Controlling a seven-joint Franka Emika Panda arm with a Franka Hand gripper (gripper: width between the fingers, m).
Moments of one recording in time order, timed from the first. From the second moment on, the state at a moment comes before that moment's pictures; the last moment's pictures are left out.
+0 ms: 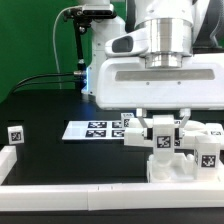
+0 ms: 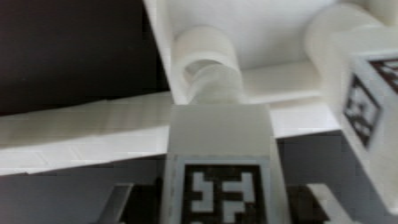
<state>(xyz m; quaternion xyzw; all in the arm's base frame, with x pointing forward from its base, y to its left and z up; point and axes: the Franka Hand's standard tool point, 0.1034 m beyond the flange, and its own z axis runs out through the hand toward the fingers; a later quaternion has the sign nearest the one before) 0.600 0.050 0.084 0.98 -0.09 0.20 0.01</state>
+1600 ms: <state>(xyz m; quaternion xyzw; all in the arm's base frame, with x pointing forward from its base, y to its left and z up) 0.596 0.056 0.058 0.96 -0.08 0.25 0.02</state>
